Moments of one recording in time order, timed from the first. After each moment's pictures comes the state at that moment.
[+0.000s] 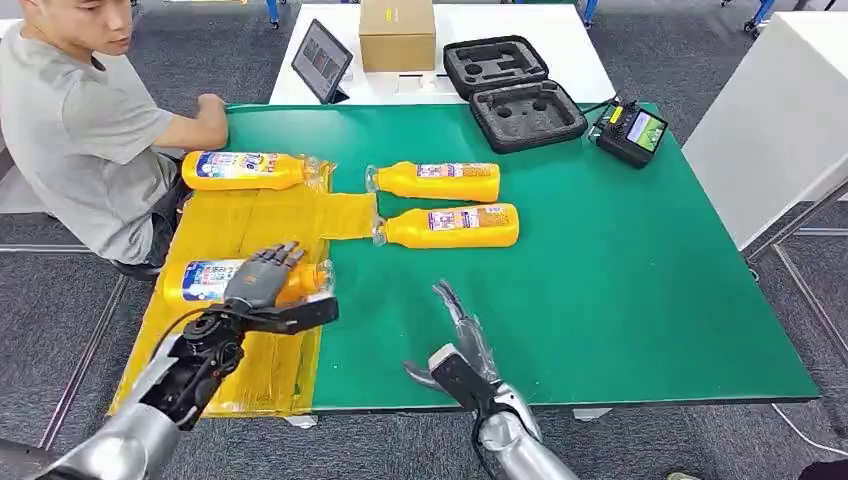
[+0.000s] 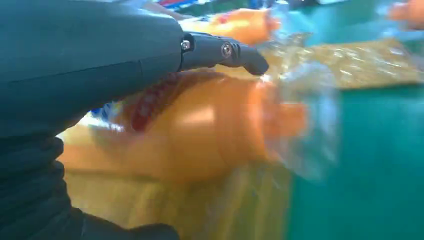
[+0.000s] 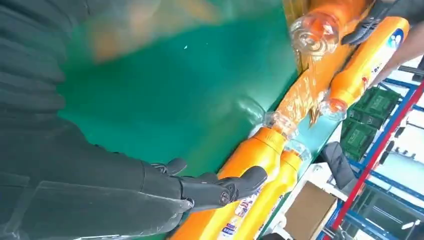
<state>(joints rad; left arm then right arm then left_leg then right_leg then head) -0.53 0.03 -0.29 -0.80 -1.05 0.11 -0.20 -0.26 0.12 0.32 -0.80 0.27 -0.46 -0.70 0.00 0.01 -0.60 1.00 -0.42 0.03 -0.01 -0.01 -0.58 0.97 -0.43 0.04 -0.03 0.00</state>
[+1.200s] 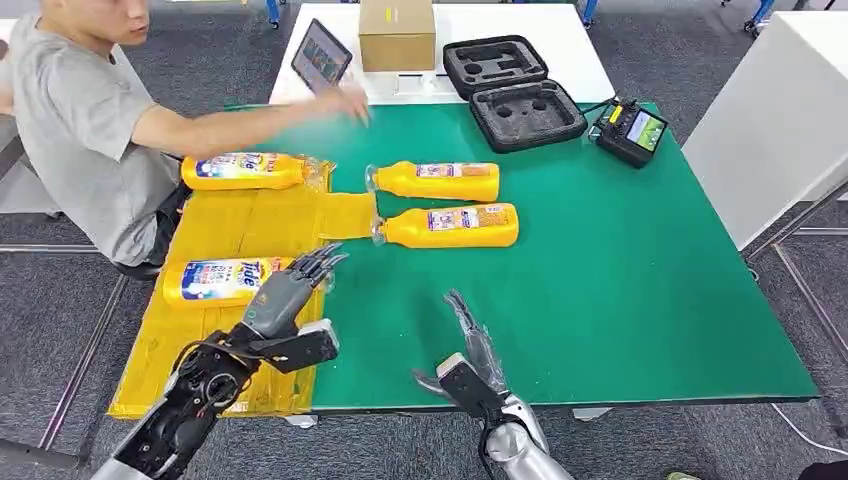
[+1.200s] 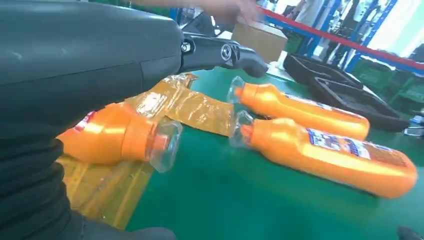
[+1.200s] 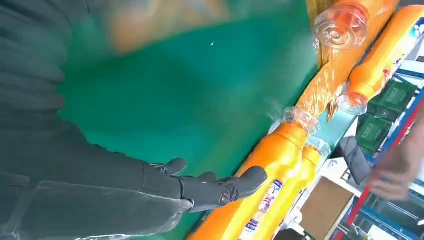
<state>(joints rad) -0.31 0.10 -0.38 -1.25 -0.61 0.10 -0.45 -0.22 0.10 0.32 -0.81 0.25 -0.49 -0.70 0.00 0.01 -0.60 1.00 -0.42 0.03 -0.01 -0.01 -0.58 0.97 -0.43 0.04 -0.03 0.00</state>
